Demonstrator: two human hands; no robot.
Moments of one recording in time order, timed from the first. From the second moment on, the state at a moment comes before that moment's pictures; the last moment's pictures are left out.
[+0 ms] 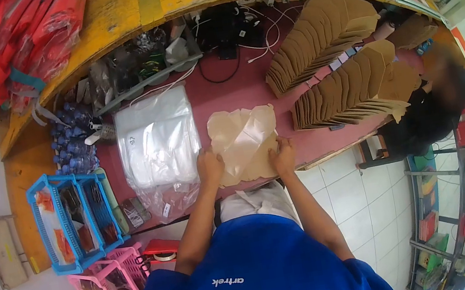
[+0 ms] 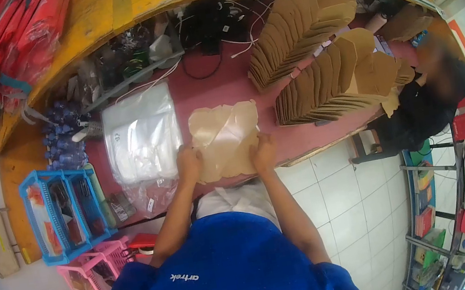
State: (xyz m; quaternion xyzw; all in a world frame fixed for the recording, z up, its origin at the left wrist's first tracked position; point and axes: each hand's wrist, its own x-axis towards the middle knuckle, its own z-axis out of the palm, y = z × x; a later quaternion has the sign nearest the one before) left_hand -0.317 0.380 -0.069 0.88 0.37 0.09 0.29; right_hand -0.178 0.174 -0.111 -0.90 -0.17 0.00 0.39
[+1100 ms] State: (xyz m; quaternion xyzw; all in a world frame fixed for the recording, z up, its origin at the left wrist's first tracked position) left_hand -0.373 0.401 0.044 0.16 0.09 0.13 0.98; right_hand -0.195 0.139 0.053 -0.60 -0.06 0.08 0.80
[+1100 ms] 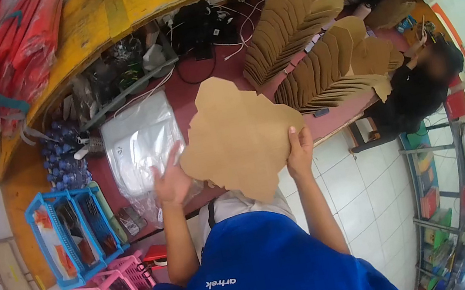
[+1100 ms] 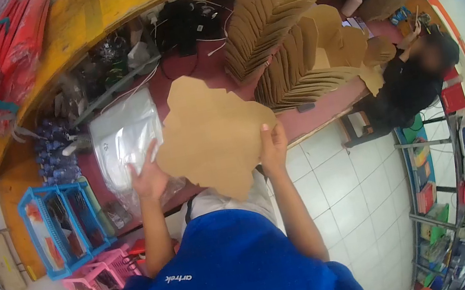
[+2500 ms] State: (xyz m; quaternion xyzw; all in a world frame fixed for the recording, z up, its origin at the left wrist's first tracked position) left_hand -0.345 0.317 0.088 0.16 0.13 0.09 0.97; right_hand -0.217 0.125 0.139 -0.67 -0.44 0.17 0.57
